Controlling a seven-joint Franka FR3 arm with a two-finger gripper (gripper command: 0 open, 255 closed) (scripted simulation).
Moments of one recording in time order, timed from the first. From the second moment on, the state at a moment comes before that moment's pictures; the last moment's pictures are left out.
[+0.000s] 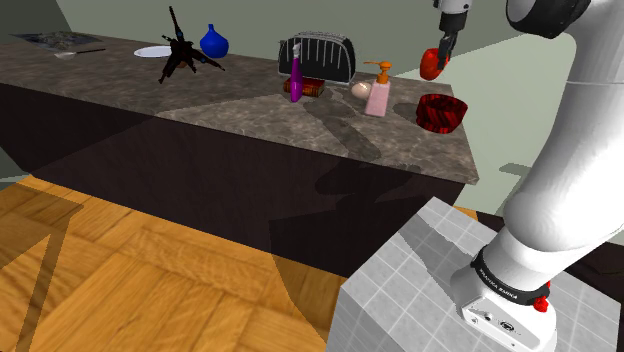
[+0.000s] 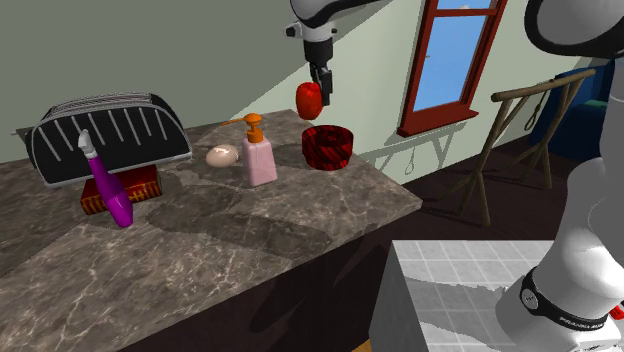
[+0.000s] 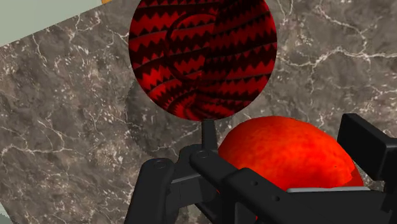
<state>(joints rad) -0.35 0.33 -0.46 -1.44 -0.03 1.79 -1.02</state>
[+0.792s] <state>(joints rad) -0.49 0.41 -0.50 -1.40 0.03 1.83 -1.19</state>
